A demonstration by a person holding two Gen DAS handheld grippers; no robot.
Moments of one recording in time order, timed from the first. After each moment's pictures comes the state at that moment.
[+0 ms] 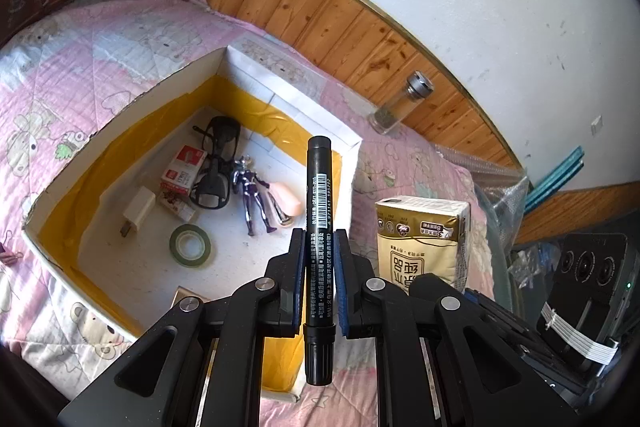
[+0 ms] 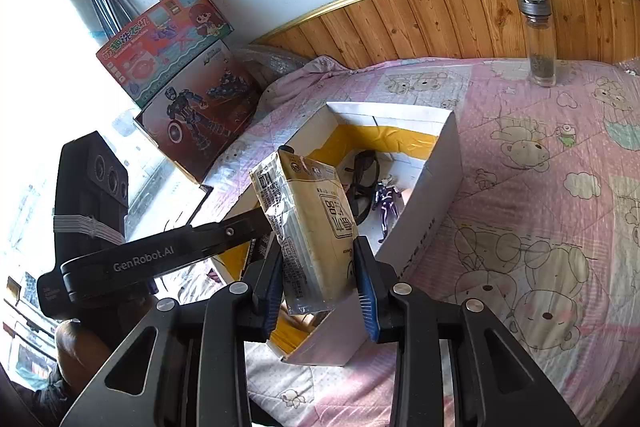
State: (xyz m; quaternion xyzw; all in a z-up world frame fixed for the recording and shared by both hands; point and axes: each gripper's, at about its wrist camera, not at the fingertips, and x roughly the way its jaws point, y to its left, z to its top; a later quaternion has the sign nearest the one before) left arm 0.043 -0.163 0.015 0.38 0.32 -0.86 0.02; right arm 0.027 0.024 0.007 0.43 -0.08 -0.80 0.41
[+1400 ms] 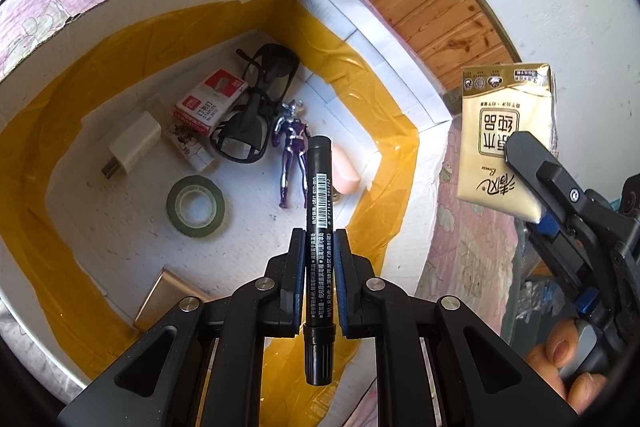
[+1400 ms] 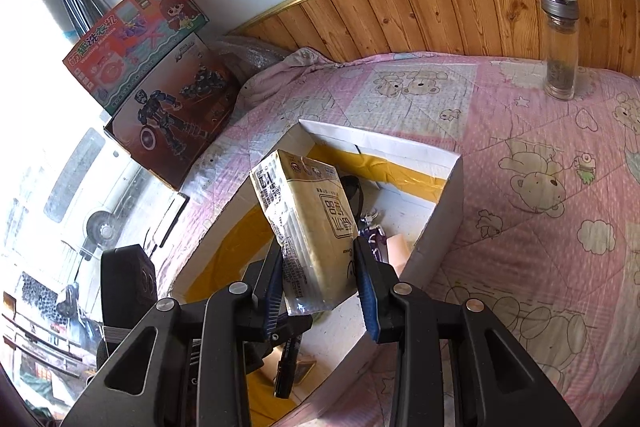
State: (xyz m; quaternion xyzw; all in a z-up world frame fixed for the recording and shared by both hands) left arm -0.001 -0.164 -0.062 0.46 0.40 -0.79 0.09; right arm -0.068 -0.019 -0.002 0.46 -0.06 -0.79 0.40
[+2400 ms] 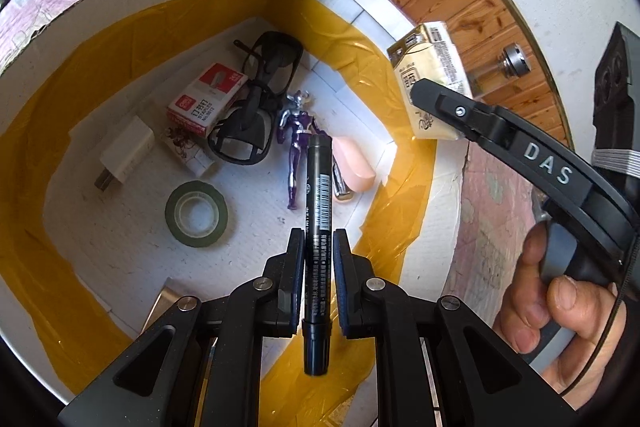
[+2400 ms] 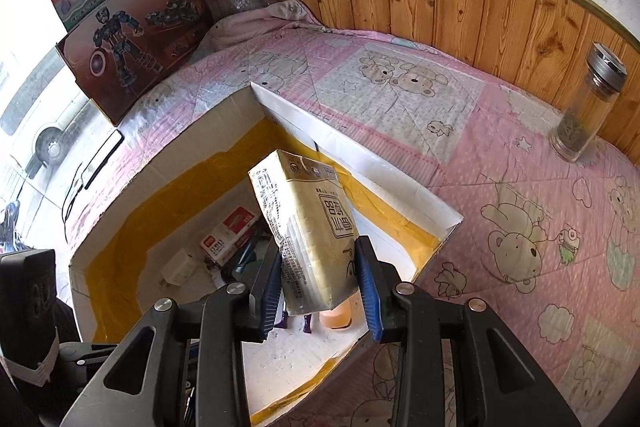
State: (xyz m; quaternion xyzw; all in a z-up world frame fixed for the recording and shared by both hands) left arm -0.021 -0.159 -0.072 0.49 0.37 -0.78 0.09; right arm -0.128 -0.076 -0.047 0.47 0.12 -0.79 0.37
